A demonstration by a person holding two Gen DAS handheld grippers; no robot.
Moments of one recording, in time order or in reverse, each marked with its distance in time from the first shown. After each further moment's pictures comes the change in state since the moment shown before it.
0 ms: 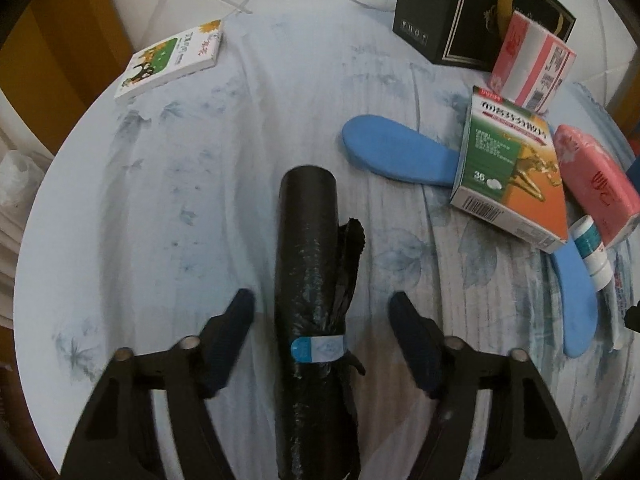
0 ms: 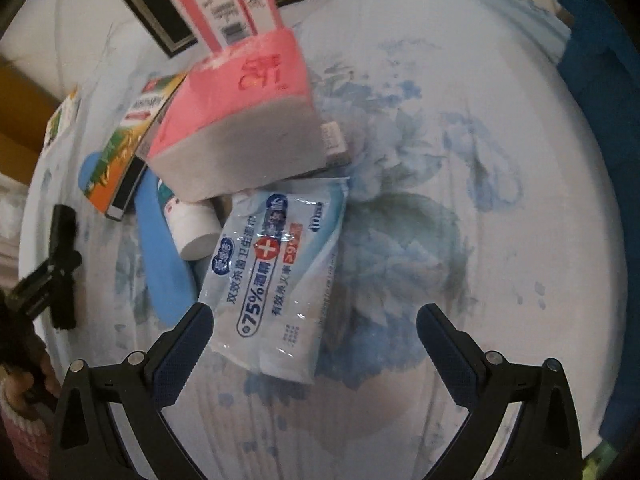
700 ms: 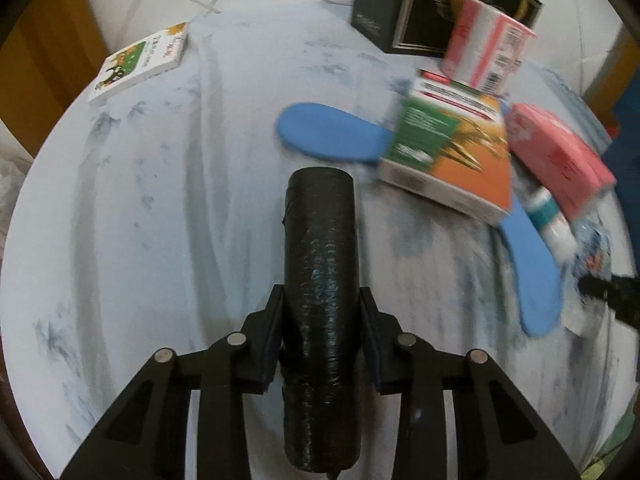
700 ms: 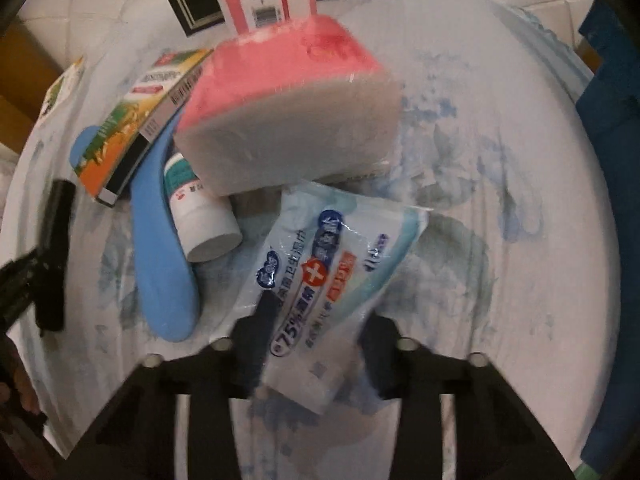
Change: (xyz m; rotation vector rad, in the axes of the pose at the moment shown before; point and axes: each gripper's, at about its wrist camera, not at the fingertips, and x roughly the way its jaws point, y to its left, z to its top) left arm -0.014 -0.029 -0.019 0.040 0.022 -0.091; right arm 0.007 0.021 -0.003 -0.095 -0.029 -0.056
